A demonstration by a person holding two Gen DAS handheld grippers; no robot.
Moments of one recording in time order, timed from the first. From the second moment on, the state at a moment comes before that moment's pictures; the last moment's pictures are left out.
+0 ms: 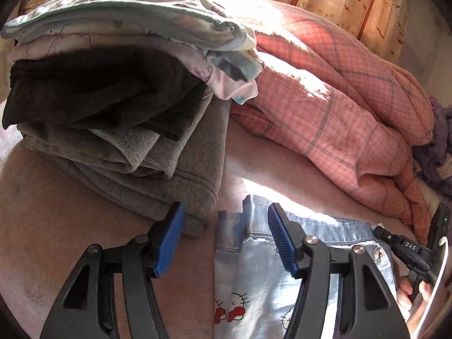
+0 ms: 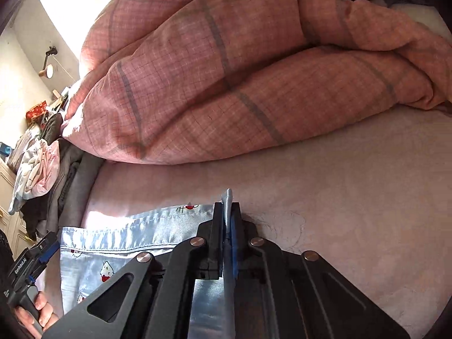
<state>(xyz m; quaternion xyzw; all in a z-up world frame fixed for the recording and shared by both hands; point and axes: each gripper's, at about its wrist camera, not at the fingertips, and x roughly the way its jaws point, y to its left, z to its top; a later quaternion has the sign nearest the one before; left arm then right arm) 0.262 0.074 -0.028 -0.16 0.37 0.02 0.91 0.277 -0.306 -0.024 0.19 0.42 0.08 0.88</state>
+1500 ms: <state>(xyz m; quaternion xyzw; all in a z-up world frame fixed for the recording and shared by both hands) 0.301 0.003 -0.007 -0.03 0.41 -0.04 0.91 0.262 -0.330 0.003 0.25 0.36 0.18 0.88</state>
